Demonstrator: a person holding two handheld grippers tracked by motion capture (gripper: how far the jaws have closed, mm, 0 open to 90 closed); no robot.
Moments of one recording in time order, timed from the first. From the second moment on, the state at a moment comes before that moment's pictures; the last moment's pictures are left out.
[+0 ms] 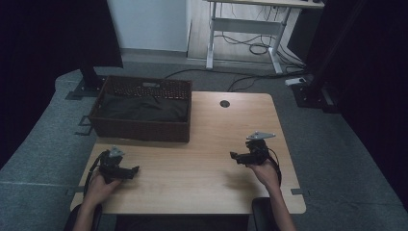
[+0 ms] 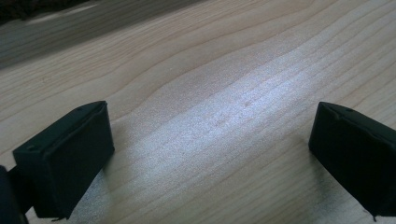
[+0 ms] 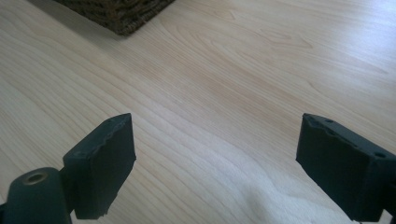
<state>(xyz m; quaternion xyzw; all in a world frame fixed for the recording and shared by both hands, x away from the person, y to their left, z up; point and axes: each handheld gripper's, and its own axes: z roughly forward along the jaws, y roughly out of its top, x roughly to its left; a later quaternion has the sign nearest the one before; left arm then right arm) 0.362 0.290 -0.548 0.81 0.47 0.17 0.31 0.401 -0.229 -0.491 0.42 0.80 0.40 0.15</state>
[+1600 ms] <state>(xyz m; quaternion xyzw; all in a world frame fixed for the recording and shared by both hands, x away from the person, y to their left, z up) 0.363 0.290 -0.548 0.81 0.47 0.17 0.31 0.469 -0.148 -0.464 0.38 0.82 0.41 0.13</state>
